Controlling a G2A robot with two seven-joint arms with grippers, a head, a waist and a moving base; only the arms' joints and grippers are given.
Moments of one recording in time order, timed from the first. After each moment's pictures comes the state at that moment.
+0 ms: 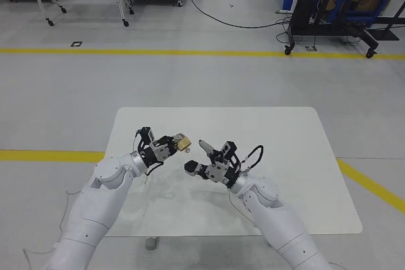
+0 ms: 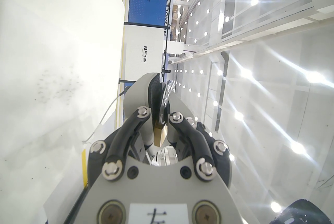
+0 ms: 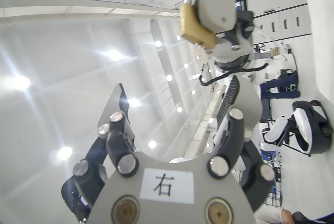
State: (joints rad) left arm 1.10 -1.20 -1.18 -1.23 -0.58 -0.01 -0.81; right arm -1.30 -1.41 1.09 -1.34 0.79 -0.01 0.73
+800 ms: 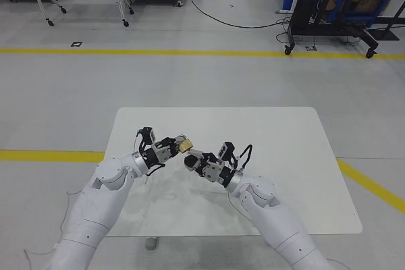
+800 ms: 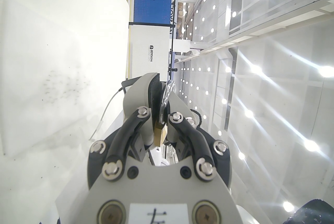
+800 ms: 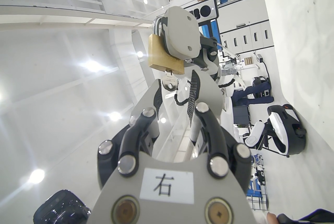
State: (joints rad) left arm 1.11 -1.20 -1.17 -1.25 -0.53 -0.02 -0.81; right arm -1.28 -1.41 1.06 -1.32 0.71 -0.02 0.65
